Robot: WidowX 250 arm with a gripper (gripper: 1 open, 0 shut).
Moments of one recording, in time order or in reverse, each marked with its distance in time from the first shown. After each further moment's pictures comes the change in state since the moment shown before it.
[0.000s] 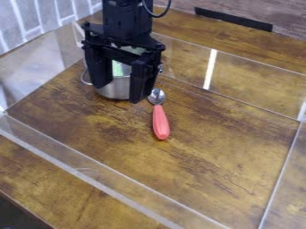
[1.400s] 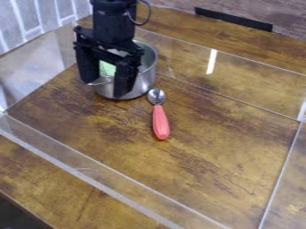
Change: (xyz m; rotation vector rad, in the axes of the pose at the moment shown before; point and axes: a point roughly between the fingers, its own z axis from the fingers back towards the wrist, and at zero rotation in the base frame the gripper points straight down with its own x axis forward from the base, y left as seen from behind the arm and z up) arm 0.025 0.055 -0.025 0.061 0.010 0.031
